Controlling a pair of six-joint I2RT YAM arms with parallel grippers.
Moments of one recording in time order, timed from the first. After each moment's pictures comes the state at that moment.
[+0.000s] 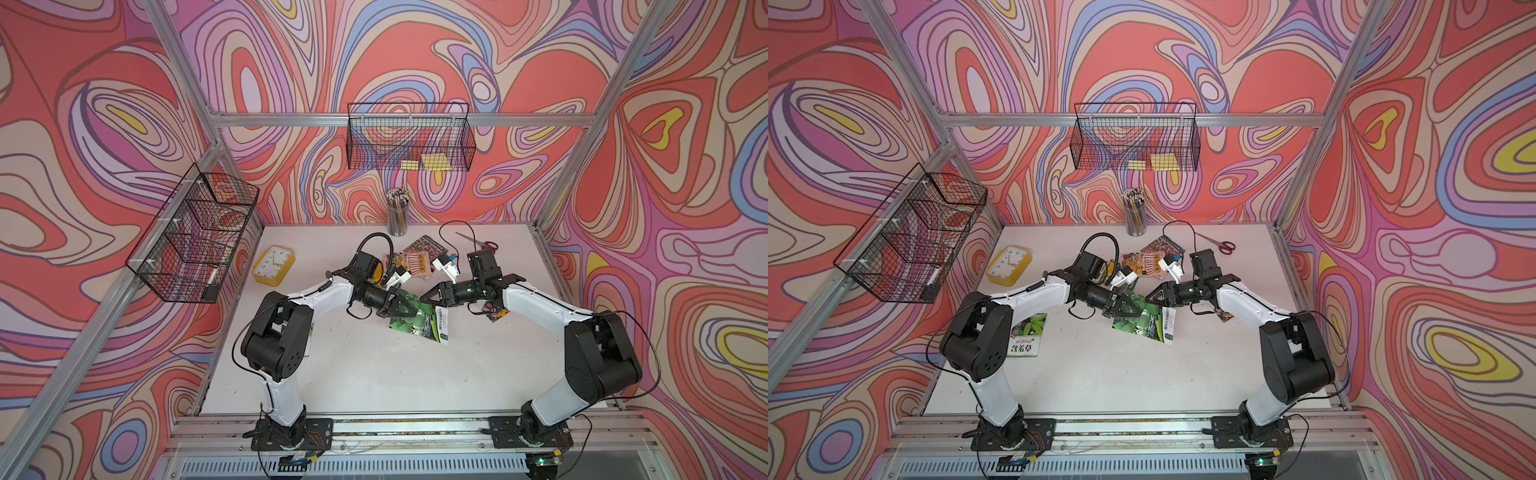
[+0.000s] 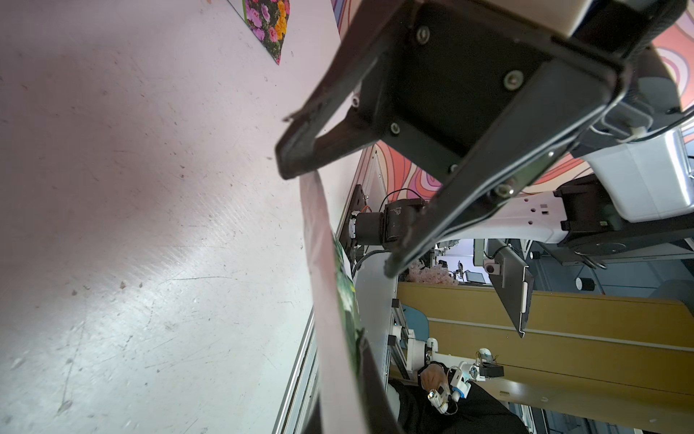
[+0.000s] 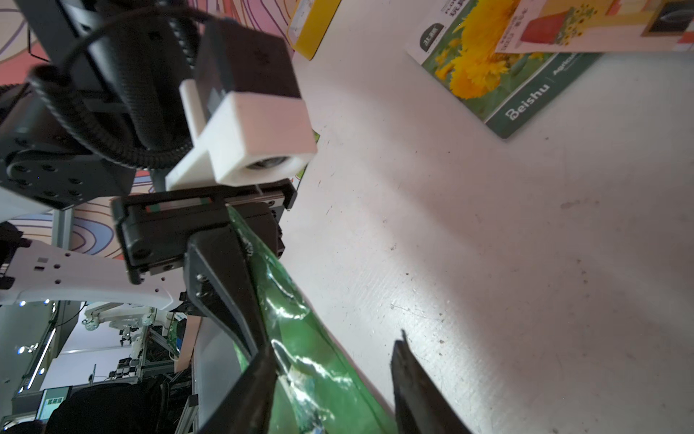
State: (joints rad) left arm -0.46 1.82 1.18 -0.44 1.23 -0.32; right arm 0.32 1.61 1.03 -0.32 -0.94 0.22
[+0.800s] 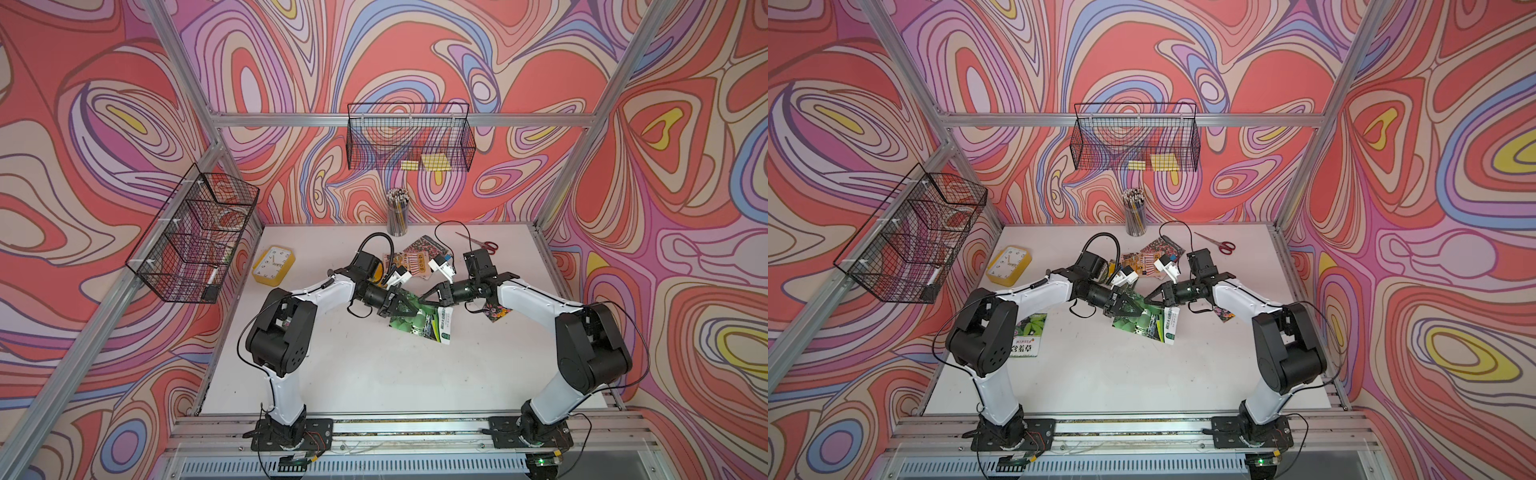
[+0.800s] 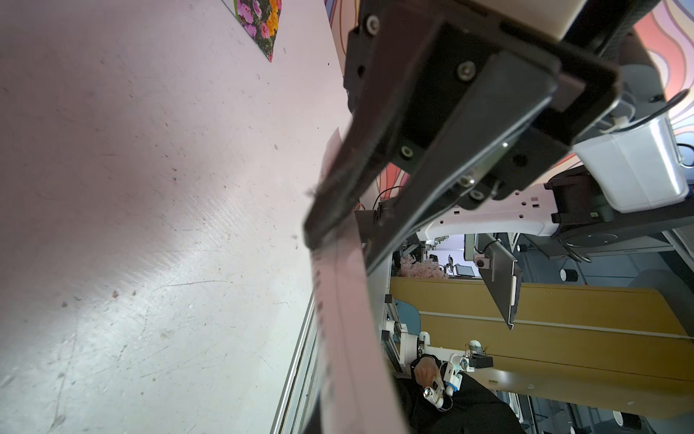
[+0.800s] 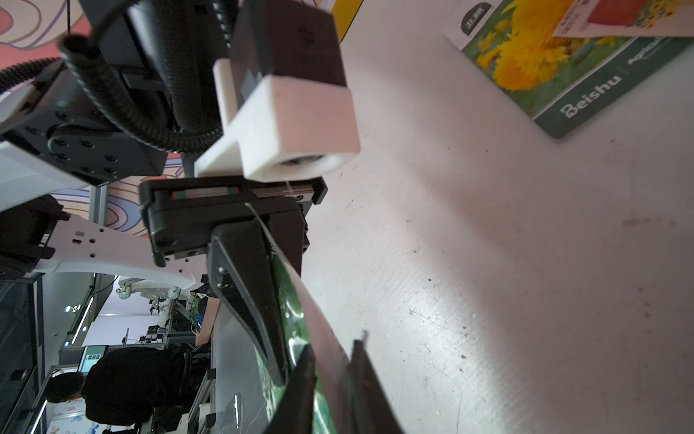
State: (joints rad) left arm -0.45 1.87 1.22 -0.47 1.27 -0.29; right arm 0.32 1.66 1.05 -0.30 -1.05 0.22
